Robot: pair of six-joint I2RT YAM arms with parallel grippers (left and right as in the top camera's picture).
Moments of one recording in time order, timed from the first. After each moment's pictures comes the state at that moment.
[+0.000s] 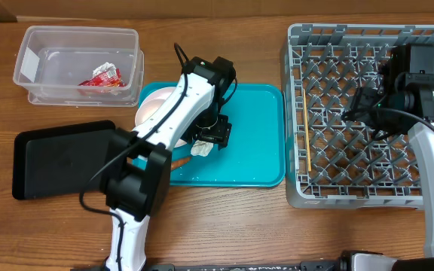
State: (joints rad) left arm -0.49 2.15 1.78 -1.39 0.05 -0.29; right arm -0.07 1.47 1.47 -1.19 0.00 0.25
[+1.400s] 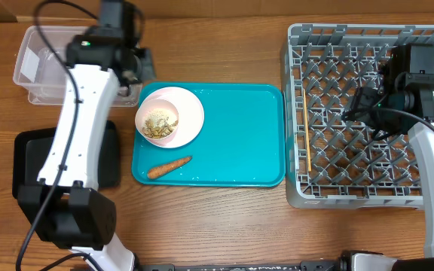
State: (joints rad) left arm -0.08 1.84 1.84 -1.07 -0.07 -0.28; right arm -0.07 1.47 1.47 -1.19 0.00 0.25
